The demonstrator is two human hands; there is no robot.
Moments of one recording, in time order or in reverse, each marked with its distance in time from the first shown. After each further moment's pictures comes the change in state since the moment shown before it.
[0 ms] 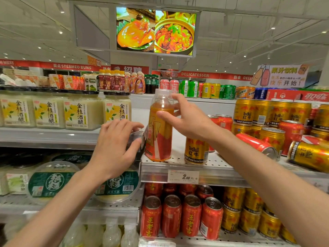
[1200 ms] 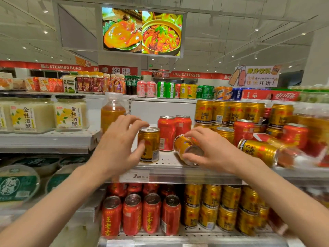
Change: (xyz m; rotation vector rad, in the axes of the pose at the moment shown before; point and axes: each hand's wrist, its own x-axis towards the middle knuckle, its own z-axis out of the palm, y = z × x) left_hand 0.037 0.123 0.029 -0.003 -0.035 0.163; right_hand -0.117 0.136 -0.092 -0.468 -0.135 -0.108
